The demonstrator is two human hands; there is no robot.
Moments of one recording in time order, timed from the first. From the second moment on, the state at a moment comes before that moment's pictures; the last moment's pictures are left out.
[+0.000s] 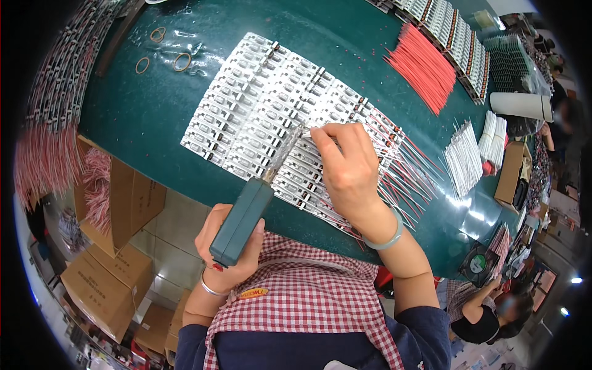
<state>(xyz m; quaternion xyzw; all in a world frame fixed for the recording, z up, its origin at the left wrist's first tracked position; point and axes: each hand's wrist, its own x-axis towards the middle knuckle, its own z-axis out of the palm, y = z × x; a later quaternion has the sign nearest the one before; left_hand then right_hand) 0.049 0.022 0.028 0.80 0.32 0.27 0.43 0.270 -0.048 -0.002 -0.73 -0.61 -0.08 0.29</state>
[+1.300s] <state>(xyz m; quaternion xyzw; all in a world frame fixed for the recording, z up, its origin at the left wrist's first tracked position) 0.061 0.028 0.039 0.78 0.35 0.25 0.45 0.279 -0.043 -0.004 -0.74 -0.59 -0.09 0.31</state>
